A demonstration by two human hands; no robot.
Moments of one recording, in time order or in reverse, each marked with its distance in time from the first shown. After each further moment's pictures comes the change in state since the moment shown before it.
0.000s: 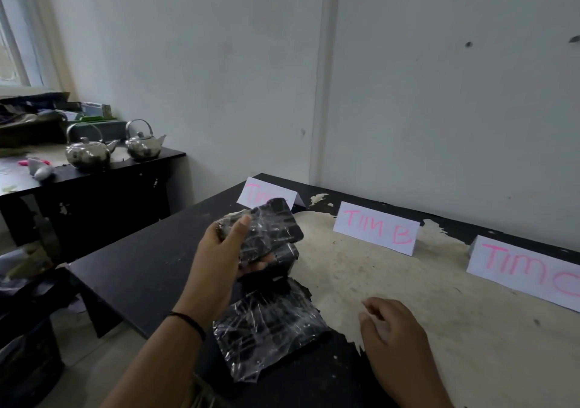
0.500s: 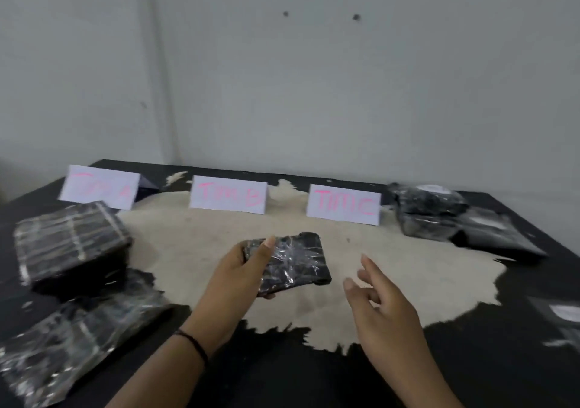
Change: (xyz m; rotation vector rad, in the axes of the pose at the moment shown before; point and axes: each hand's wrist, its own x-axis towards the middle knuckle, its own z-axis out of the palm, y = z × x) left_hand -0.084 -0.076 0.171 0.234 -0.487 -0.161; right_hand -0.071 0.044 -0.149 0.141 0.251 0.394
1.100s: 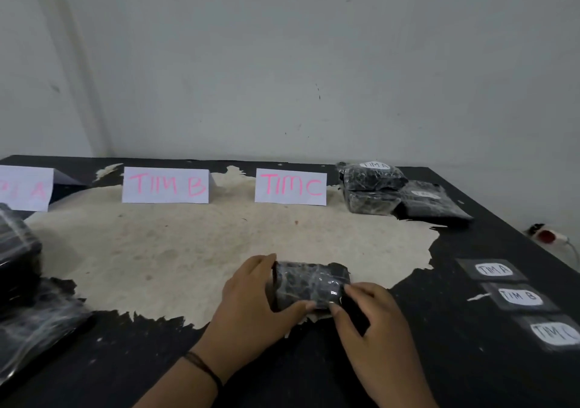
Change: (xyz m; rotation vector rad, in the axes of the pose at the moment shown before) left_hand -0.025 -0.030 0.076 0.757 -0.262 0.340; right_hand -0.023 0.062 -0.045 -0.348 0.126 -0.135
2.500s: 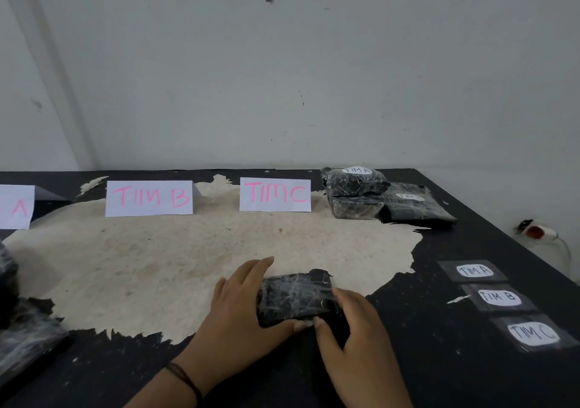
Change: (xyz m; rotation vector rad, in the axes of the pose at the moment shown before) left_hand 0.002 0.008 0.004 0.119 -0.029 0.068; right_hand -0.003 -0.001 -0.008 0.030 -0.077 0.088
